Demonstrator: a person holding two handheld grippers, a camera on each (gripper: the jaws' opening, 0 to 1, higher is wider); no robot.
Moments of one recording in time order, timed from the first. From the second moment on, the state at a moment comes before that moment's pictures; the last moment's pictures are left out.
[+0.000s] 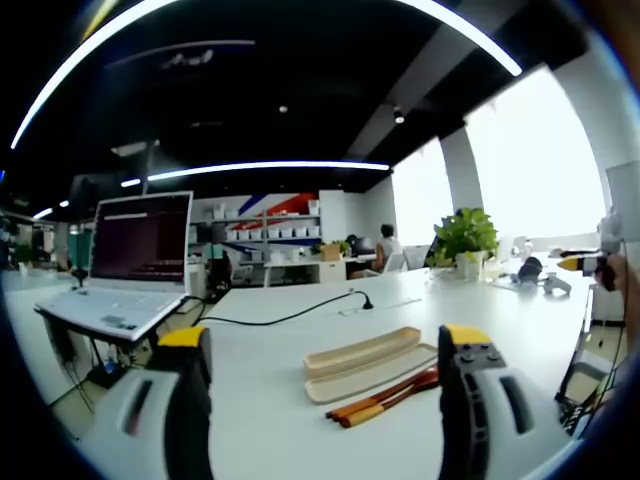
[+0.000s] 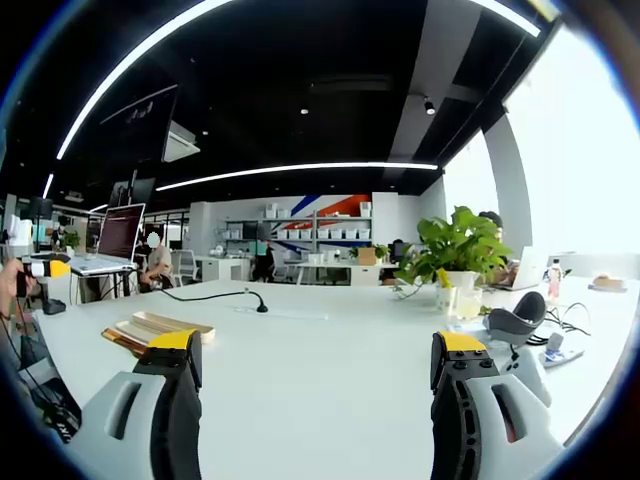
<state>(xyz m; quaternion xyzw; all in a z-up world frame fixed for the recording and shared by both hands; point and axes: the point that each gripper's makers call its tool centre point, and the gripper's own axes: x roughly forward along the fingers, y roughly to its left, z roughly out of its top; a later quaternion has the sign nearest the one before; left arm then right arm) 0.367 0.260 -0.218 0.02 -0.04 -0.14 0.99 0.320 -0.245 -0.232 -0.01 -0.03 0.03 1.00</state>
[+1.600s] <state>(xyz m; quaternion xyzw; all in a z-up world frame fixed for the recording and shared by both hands) 0.370 0.260 -0.228 0.00 -0.02 -0.15 0.99 0.321 -0.253 -0.237 -0.01 -0.01 0.01 1.00</state>
